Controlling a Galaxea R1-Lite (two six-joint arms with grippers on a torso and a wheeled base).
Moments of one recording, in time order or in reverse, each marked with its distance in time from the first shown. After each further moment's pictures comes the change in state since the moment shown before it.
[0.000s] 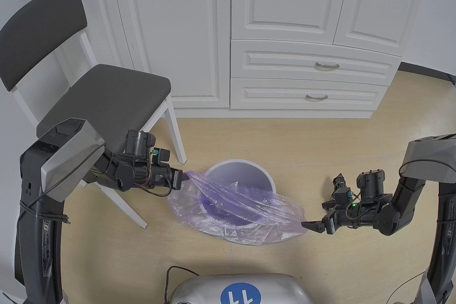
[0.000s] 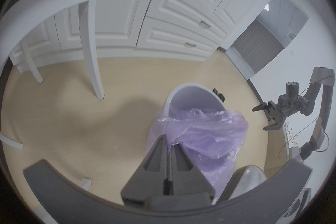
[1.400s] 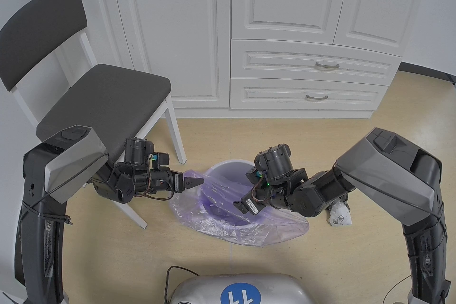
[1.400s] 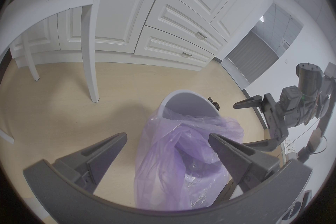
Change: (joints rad) left arm -0.005 0.017 0.111 -0.240 -0.039 -0.090; right arm 0.453 0.122 -0.772 0.617 -0.554 0.033
